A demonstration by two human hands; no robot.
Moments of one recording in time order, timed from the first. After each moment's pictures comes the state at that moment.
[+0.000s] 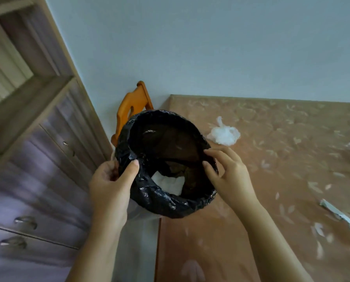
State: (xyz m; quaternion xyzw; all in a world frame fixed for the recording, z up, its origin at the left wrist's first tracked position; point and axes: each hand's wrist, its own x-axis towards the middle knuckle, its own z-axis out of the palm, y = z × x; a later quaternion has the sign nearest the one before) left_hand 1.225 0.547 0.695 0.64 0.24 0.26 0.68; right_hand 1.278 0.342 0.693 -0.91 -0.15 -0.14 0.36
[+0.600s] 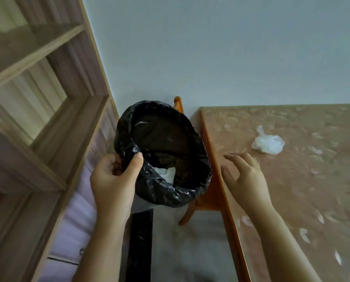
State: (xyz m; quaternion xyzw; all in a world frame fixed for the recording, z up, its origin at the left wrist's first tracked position) left_hand 1.252 0.785 0.726 0.67 0.16 0.29 0.67; right_hand 1.285 0.550 0.696 -0.93 -0.04 -0.19 0.30
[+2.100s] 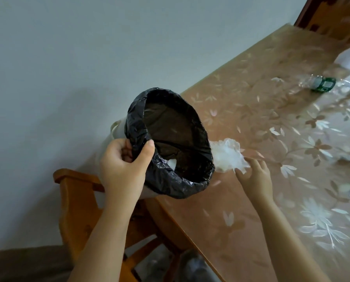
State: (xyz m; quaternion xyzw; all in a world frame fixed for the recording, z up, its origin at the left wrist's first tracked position) left_hand 1.669 0.588 0.690 0.80 -0.09 0.02 0.60; right_hand 1.528 0.362 0.560 -0.83 0.47 -0.15 0.28
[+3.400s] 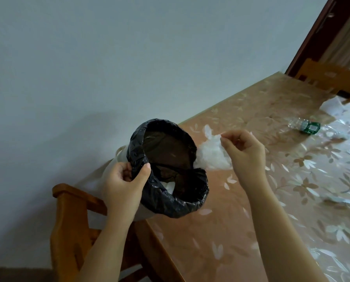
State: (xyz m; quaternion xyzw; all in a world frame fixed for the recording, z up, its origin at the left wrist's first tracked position) left_hand 1.675 0.582 0.681 0.76 -0.05 0.00 0.65; right_hand 1.594 0.368 0.719 -0.75 0.24 -0.37 0.49
